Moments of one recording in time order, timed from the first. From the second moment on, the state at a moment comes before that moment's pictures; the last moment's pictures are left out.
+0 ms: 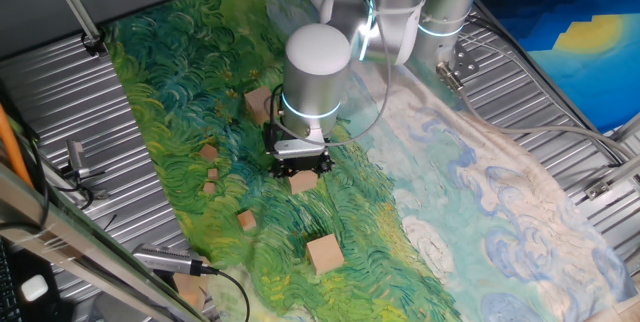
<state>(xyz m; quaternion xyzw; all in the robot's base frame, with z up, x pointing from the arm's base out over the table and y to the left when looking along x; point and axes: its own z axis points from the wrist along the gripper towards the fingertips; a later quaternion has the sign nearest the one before) 0.463 0.176 0.037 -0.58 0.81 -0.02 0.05</state>
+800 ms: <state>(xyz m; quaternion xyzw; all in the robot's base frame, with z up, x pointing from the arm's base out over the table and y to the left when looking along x) 0.469 0.169 0.051 -0.59 0.80 -0.04 0.04</state>
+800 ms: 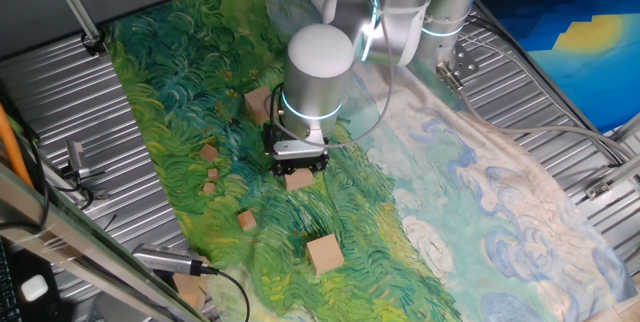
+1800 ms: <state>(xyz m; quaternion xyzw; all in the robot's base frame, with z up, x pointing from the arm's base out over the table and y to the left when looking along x) 0.467 0.085 0.081 -0.67 0.74 -0.03 0.04</state>
